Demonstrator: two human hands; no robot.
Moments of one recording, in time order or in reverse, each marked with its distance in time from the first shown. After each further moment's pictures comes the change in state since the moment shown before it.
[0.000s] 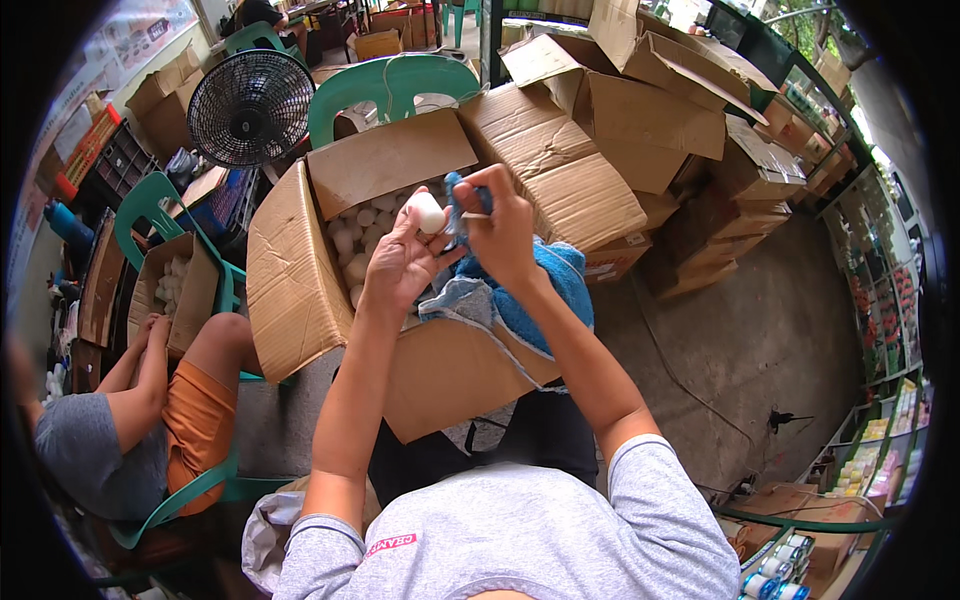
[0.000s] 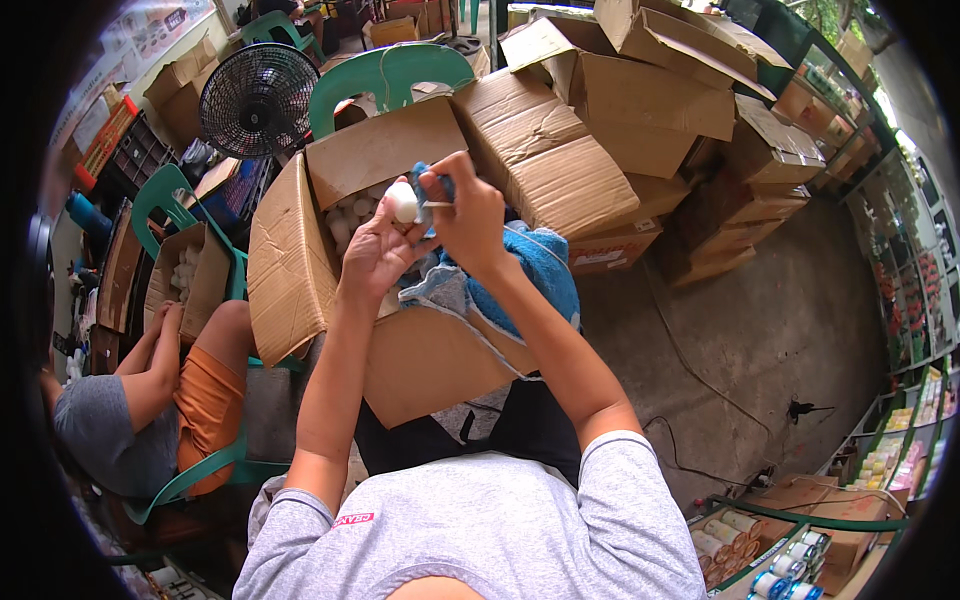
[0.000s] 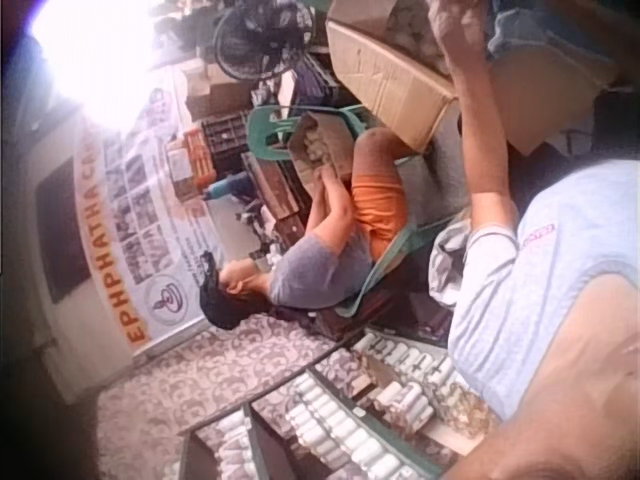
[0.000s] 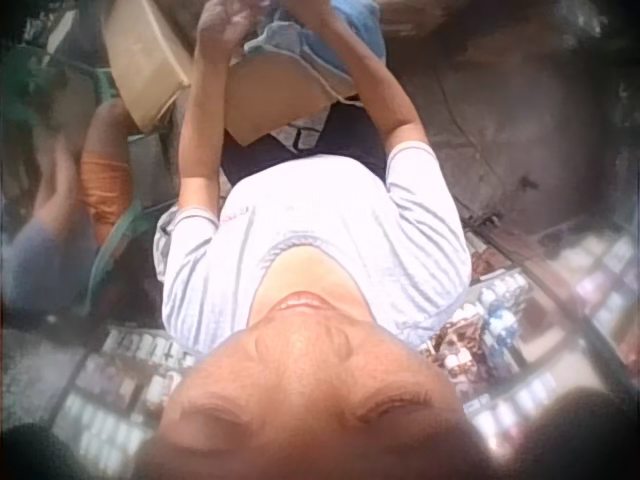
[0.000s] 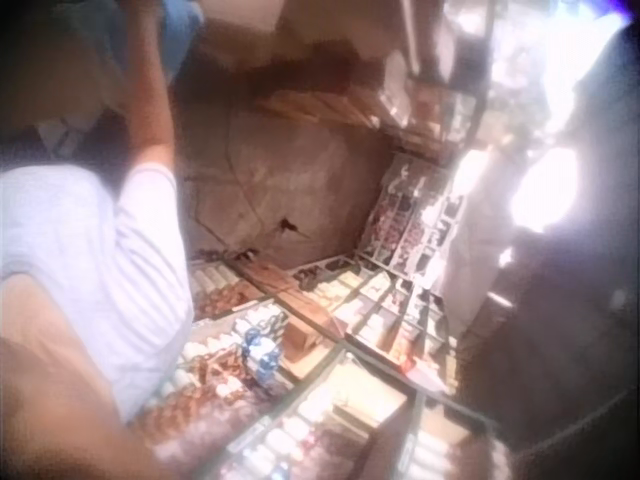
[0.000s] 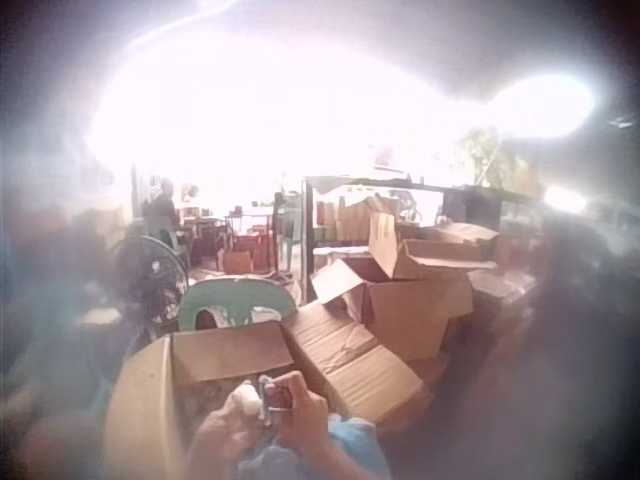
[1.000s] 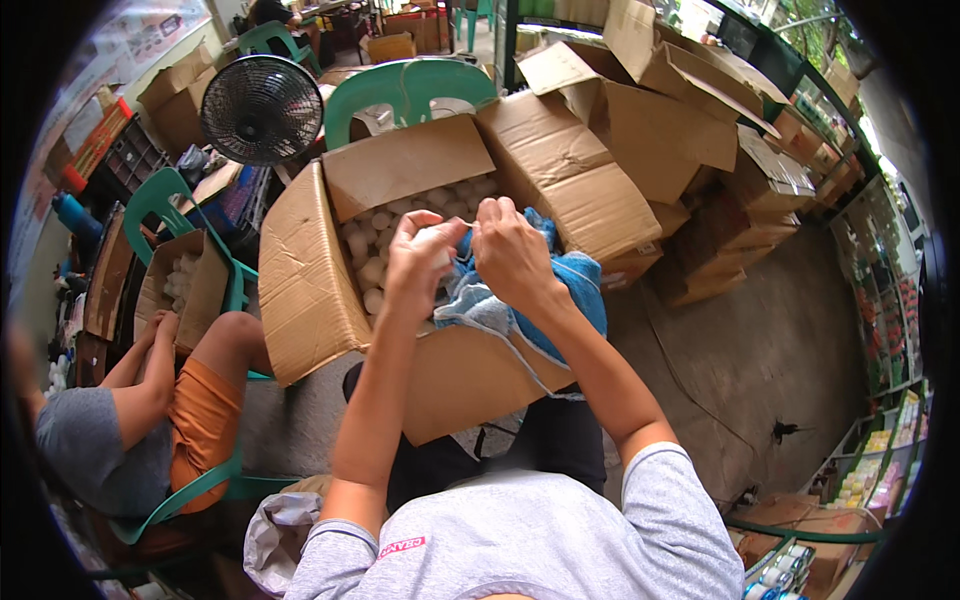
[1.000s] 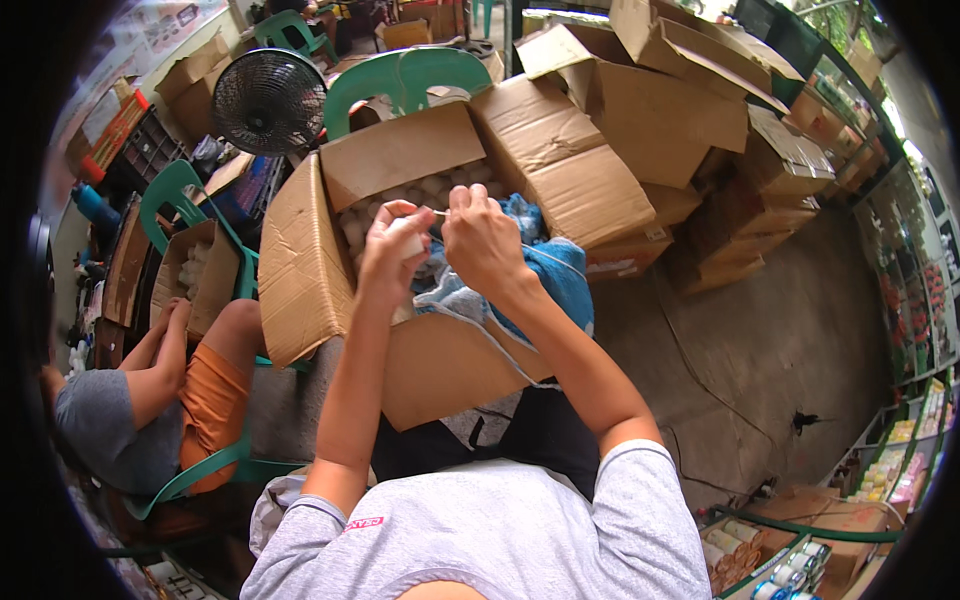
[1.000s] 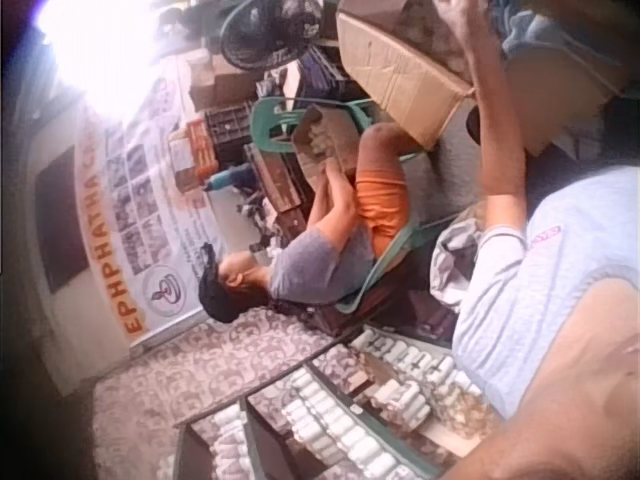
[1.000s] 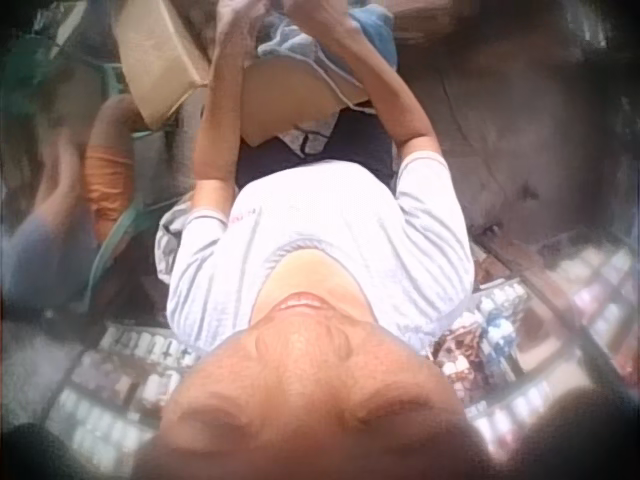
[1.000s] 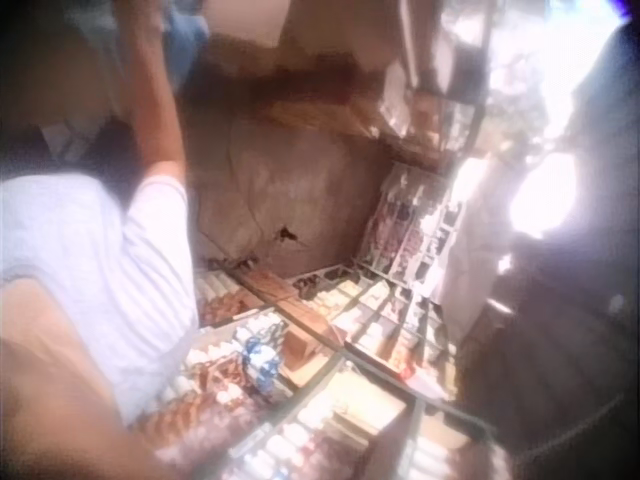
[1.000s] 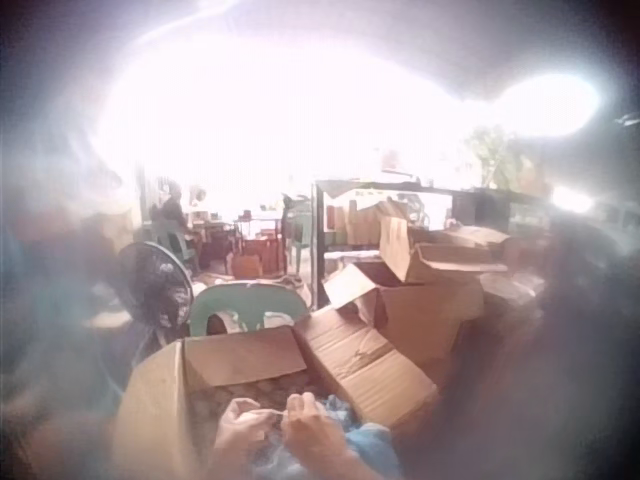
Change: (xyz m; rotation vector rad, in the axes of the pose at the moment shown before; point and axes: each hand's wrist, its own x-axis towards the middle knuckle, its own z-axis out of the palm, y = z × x) left_hand -0.002 0.001 -0.005 0.431 0.174 0.202; right_hand -0.009 -0.006 -0.002 -0.492 -0.392 -0.050
